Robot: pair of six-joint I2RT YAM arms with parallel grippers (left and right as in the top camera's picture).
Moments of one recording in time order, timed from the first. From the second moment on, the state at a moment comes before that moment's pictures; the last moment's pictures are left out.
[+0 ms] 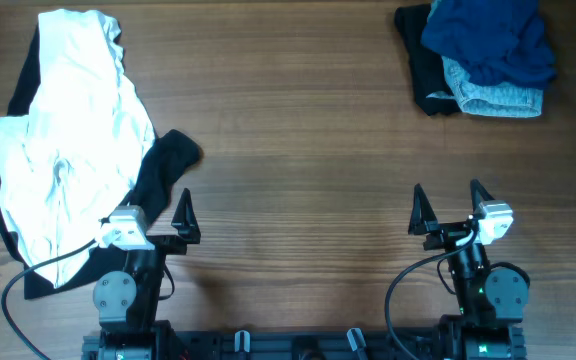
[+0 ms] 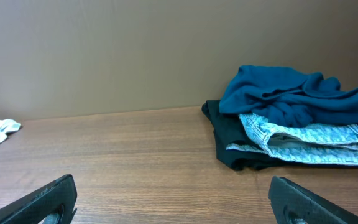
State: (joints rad) left arm 0.03 0.01 0.01 -0.06 0.10 -0.25; right arm -0.04 0.02 0.01 0.01 -0.16 0.14
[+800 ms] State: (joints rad) left arm 0.03 0.01 0.01 -0.06 0.10 -0.34; right arm -0.04 0.02 0.01 0.02 -0.26 0.22
